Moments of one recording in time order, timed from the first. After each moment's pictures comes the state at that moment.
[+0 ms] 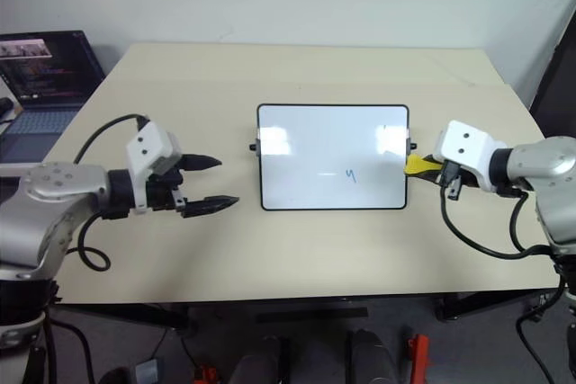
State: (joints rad) left arm -0.44 0.94 0.05 -0.23 -0.41 0.65 -1.01; right arm -0.56 -1.00 0.05 -0.10 0.07 0.39 1.10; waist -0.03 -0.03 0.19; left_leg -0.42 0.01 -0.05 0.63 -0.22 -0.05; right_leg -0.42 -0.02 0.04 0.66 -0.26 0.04
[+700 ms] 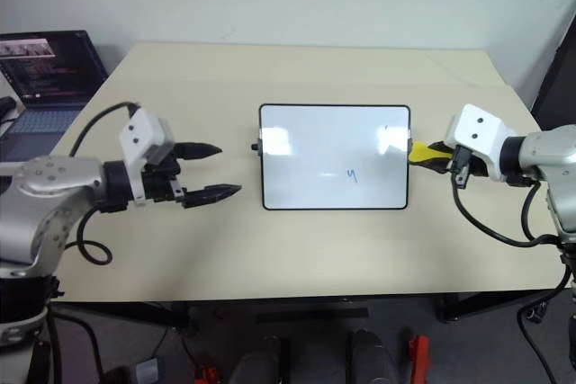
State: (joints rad) left arm -0.48 0.92 0.09 -0.25 -0.45 0.65 -0.96; right arm -0.61 -1.00 0.03 -0.02 0.12 0.36 1.11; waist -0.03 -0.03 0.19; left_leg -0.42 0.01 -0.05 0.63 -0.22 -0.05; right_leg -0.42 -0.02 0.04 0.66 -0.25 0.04
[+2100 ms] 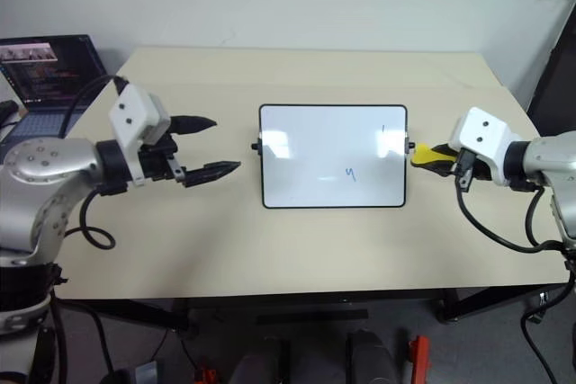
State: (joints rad) left arm -0.54 0.91 0.08 -0.24 -0.42 0.60 -0.91; right arm -0.57 -1.01 0.00 -0.05 0.15 0.37 1.09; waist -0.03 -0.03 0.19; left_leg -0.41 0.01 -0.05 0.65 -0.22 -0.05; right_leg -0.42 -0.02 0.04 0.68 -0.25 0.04
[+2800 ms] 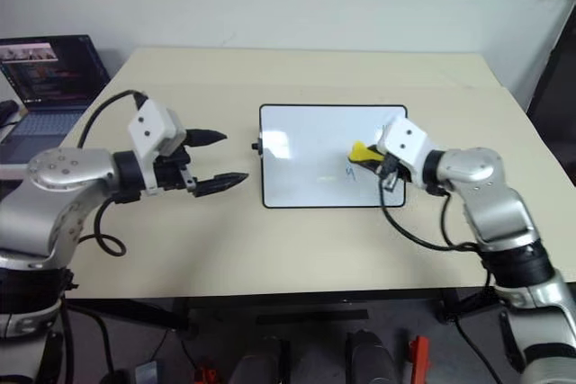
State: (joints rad) left arm -0.52 0.88 0.03 -0.23 -0.40 0.60 -0.92; right arm -0.68 -0.64 0.18 -0.03 0.03 0.41 0.80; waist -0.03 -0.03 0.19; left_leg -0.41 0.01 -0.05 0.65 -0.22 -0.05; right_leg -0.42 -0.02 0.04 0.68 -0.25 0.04
